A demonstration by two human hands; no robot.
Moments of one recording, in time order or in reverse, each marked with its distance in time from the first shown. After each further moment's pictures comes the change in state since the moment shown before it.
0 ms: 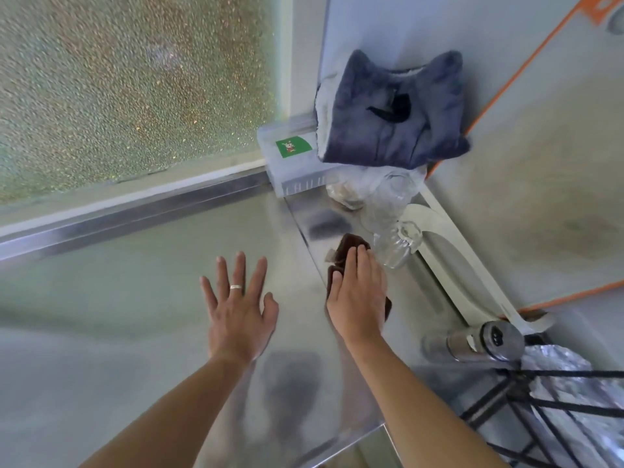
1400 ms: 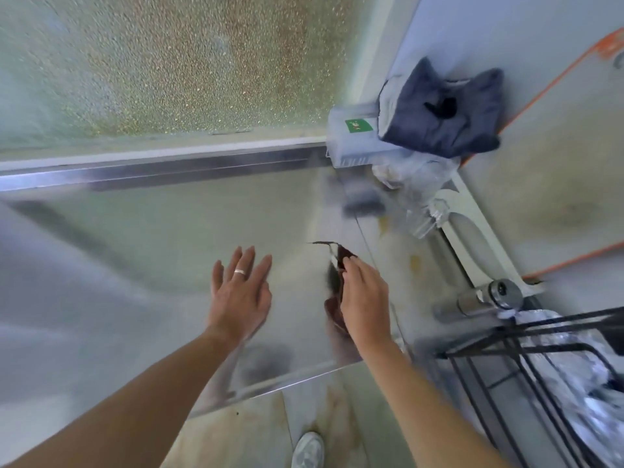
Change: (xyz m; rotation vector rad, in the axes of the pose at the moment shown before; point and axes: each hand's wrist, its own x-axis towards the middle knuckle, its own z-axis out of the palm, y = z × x) left_hand -0.116 -0.088 -0.059 -0.150 -0.024 -0.003; right_hand -0.128 -0.045 -0.034 0.205 0.172 -0.273
